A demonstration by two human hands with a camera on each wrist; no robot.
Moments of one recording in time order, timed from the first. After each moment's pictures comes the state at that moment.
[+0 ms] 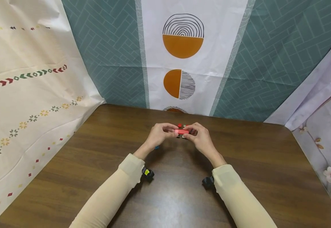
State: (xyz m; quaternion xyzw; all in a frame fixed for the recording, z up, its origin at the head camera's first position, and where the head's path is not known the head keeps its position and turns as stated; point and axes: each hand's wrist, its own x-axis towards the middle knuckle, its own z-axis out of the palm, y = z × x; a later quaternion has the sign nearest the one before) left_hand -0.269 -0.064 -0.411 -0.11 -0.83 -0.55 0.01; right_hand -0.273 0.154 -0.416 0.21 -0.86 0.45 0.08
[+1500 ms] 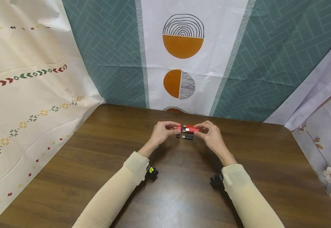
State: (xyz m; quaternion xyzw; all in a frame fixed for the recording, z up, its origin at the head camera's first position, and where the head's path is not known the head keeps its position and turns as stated) left_hand -0.278 -0.050 -0.412 -0.09 -0.82 -0.56 0.03; right_hand -0.279 0.191 -0.408 0.18 -0.87 0.44 0.09
